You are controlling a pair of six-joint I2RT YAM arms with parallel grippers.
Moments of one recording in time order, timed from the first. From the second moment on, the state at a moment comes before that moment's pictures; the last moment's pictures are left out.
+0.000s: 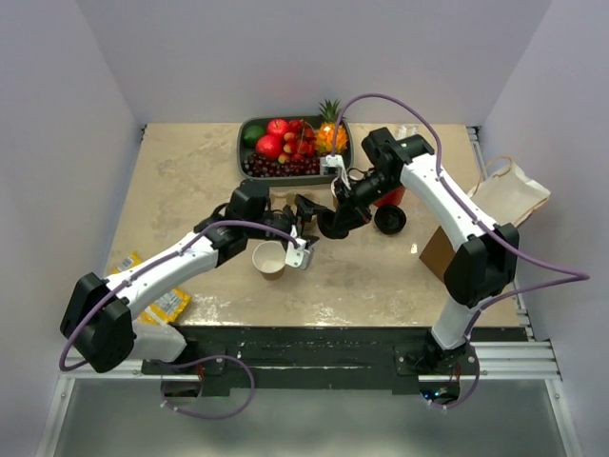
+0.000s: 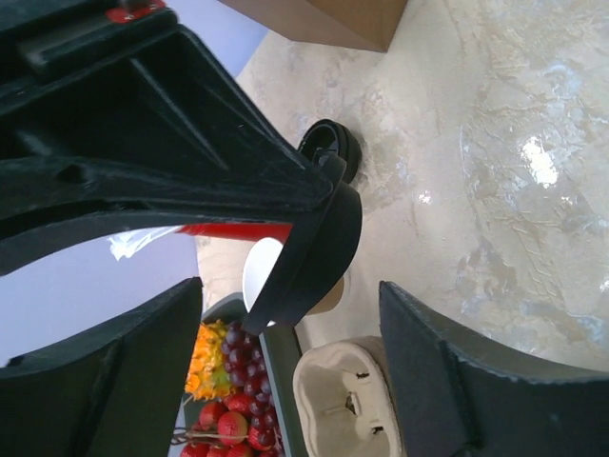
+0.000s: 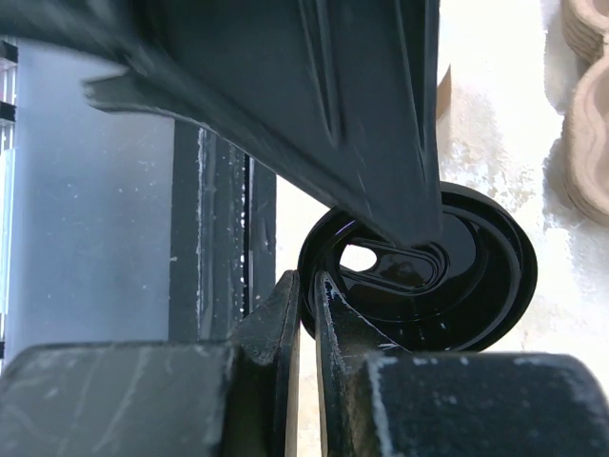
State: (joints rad) left arm -0.68 1.31 0.94 -0.05 0.72 1.25; right arm 0.41 1.76 1.71 -1.35 -0.98 -0.82
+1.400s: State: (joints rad) left arm -0.37 1.23 1.24 -0.45 0.63 0.68; right arm 0.29 1.70 1.74 -0.74 -0.95 -0.27
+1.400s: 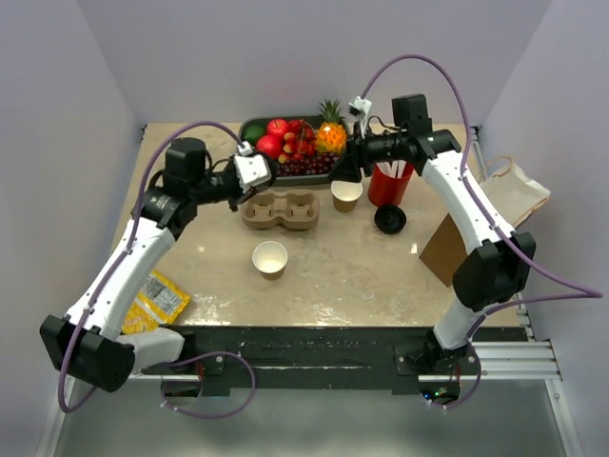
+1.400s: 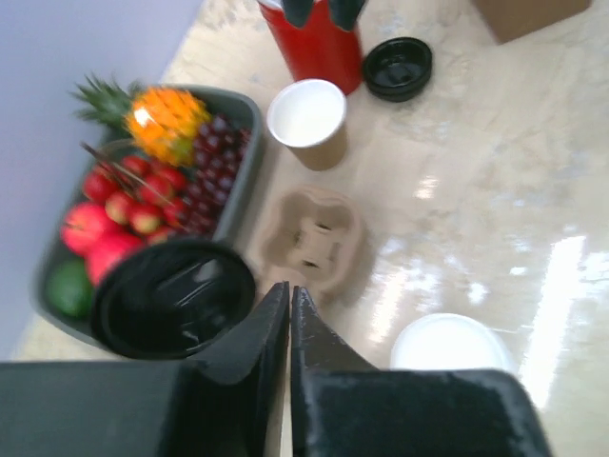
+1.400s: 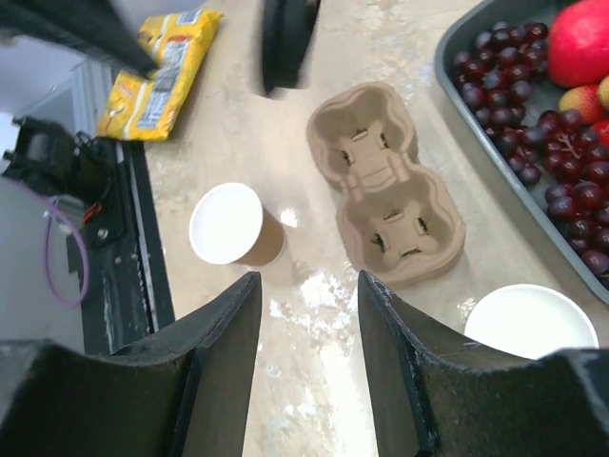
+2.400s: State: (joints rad) left arm -0.08 1.60 1.42 -0.33 0.45 0.20; right arm 0.43 1.78 1.69 -0.56 -0.64 -0.19
